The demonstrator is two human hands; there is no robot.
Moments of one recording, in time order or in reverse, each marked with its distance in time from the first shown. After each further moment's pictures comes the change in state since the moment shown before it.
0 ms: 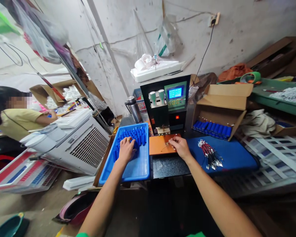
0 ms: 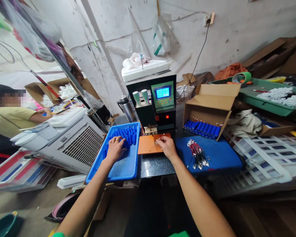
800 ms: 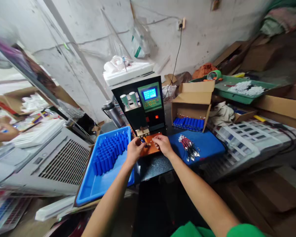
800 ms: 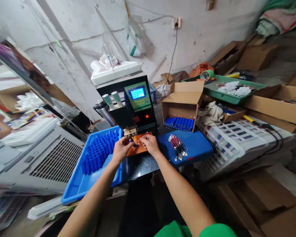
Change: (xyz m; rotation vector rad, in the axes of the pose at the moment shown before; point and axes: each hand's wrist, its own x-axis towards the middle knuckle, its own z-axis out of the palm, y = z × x) left_hand 0.054 0.127 0.004 -1.136 0.085 -0.140; right_hand 0.013 -0.001 -0.004 0.257 0.033 0.108
